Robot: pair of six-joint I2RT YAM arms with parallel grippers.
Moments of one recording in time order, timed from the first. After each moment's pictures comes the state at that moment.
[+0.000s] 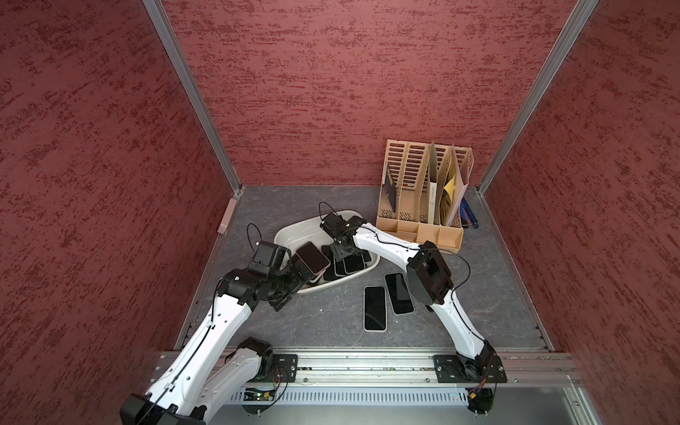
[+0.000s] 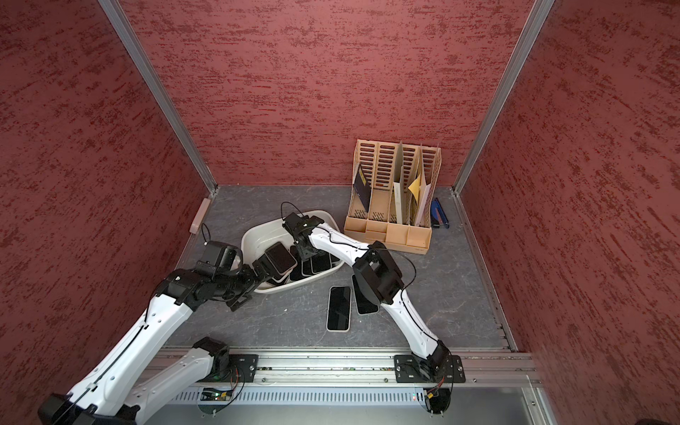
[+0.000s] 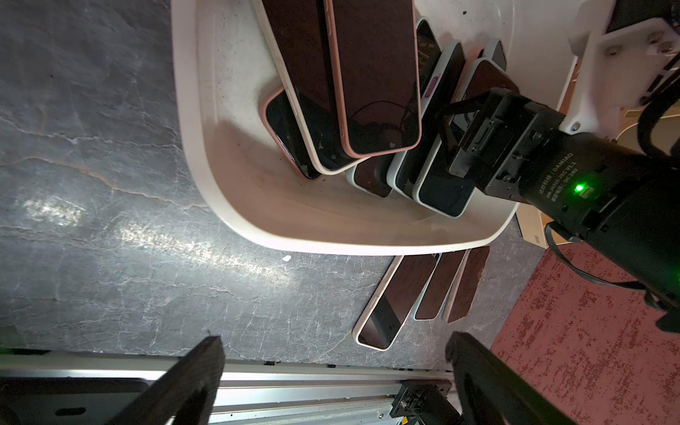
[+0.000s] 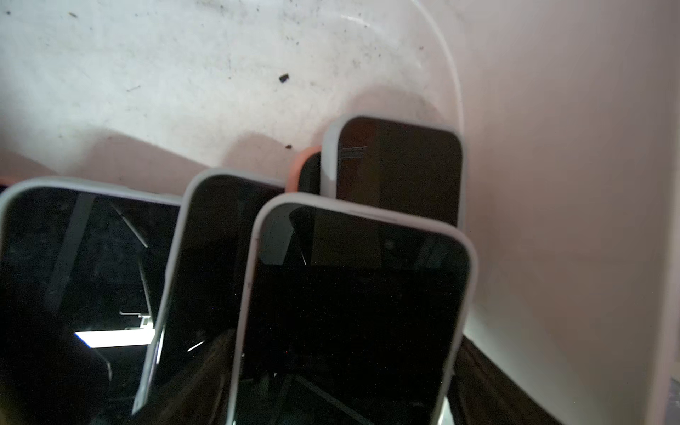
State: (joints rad) left arm -0.32 0.89 0.85 -1.03 0.24 -1.03; right arm 0.83 2.37 2.08 -1.03 0.30 0.42
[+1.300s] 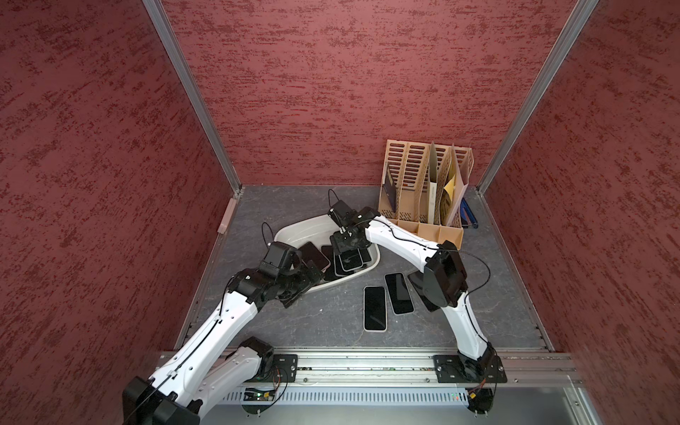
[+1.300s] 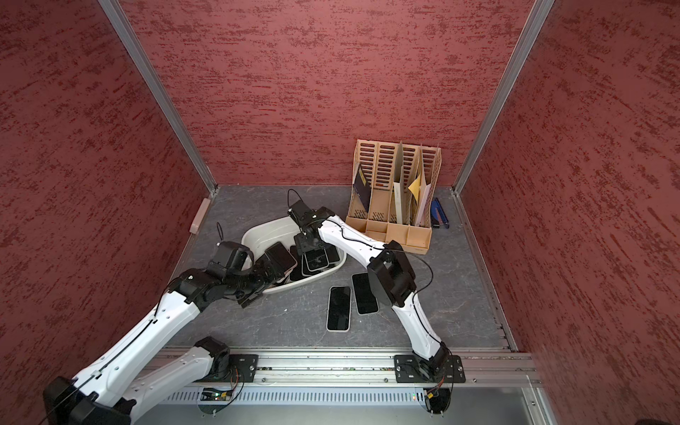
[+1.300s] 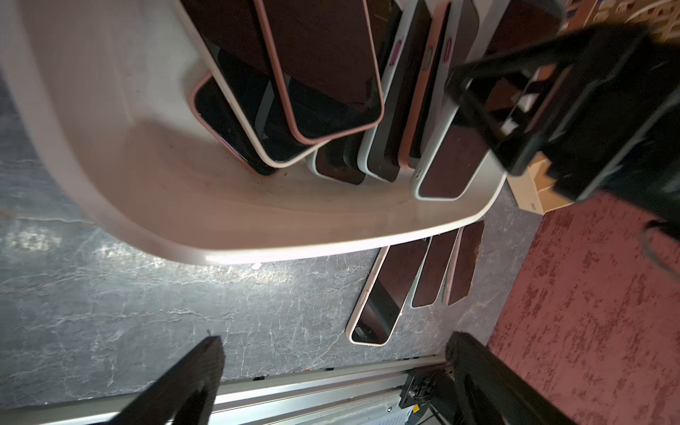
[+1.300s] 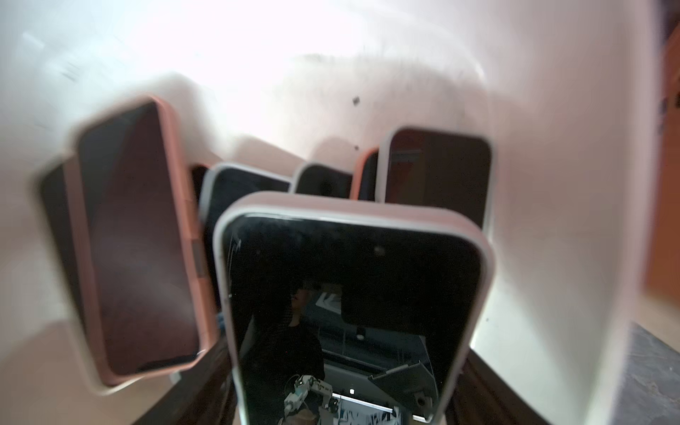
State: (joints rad) left arm -0.47 0.94 0.80 -0.88 0.23 -1.02; right arm 0.77 2.20 2.03 -0.98 0.07 0.42
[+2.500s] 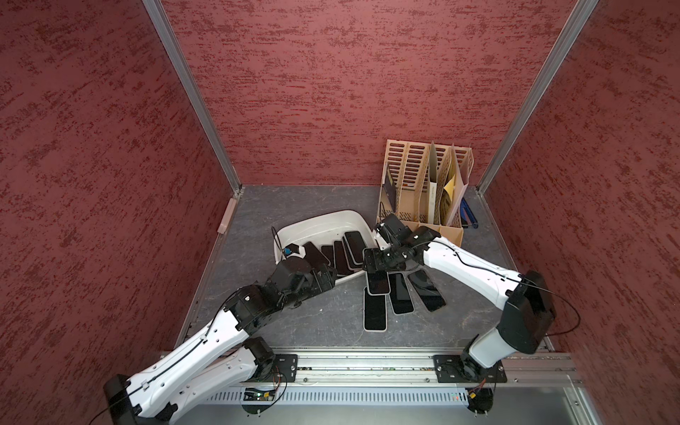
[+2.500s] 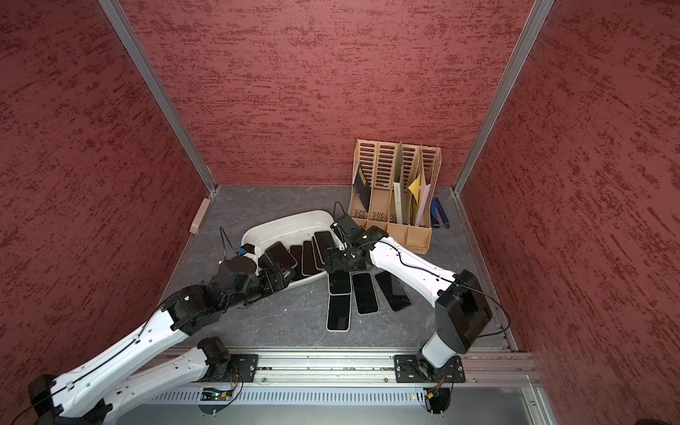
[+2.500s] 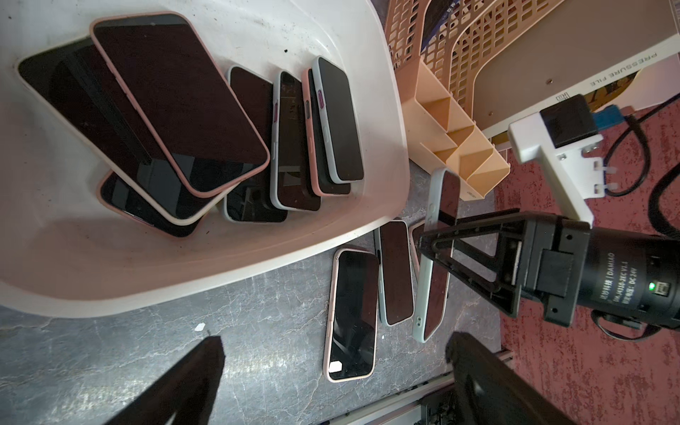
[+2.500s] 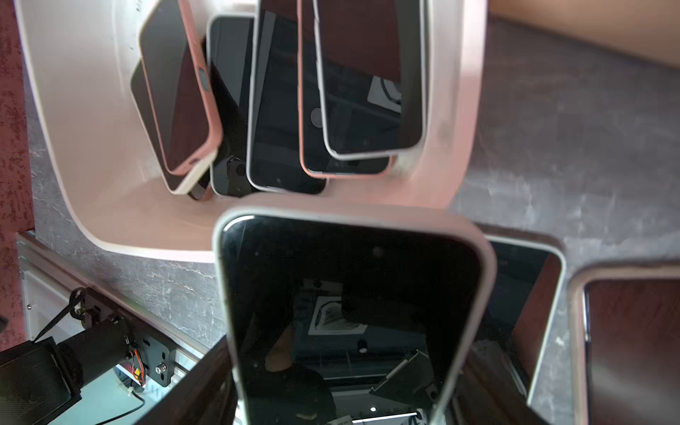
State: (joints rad) left arm -0.82 0.78 0.76 -0.69 -0.13 -1.04; right arm 0.72 1.57 1.28 -0.84 -0.18 0.58
